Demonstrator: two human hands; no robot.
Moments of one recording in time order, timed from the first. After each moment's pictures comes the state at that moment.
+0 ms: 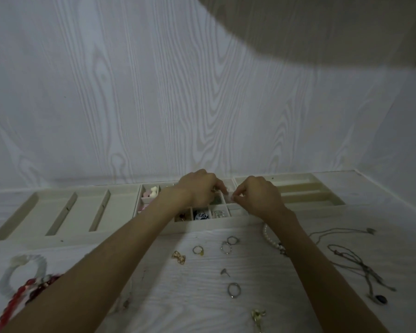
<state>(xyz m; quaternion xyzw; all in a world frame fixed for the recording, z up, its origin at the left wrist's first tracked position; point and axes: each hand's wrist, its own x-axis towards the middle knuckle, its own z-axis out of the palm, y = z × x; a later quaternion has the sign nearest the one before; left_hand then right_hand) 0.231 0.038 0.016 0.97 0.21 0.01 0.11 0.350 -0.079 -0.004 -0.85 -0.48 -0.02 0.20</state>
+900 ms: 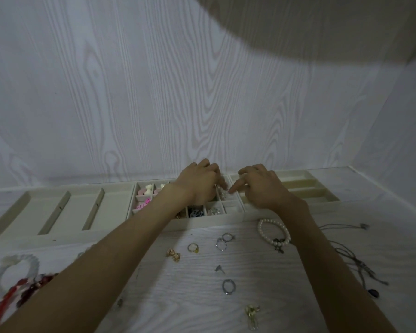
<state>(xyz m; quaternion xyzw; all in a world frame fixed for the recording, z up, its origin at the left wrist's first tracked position) 0.241 0.033 0.016 0.99 0.15 0.05 -0.03 0.359 -0.095 0.022 -0.82 -0.57 0.01 0.09</state>
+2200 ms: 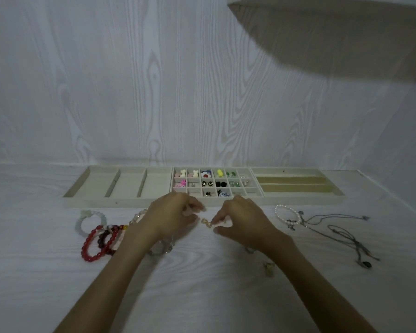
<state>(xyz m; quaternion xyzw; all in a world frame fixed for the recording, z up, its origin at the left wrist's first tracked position) 0.070 -0.015 -0.008 0.93 0.29 0.13 0.20 0.221 -0.134 0.000 -0.74 -0.66 0.01 0.10</state>
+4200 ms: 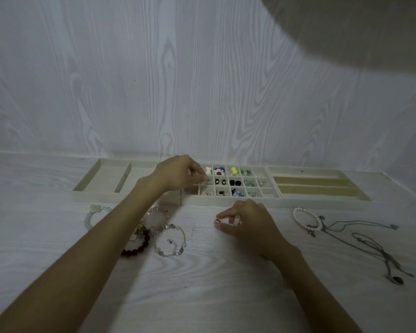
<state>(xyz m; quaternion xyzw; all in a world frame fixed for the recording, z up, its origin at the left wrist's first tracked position) 0.095 0.066 0.016 0.93 0.31 0.13 0.18 0.229 -0.110 -0.033 -0.74 -0.62 0.06 0.23</state>
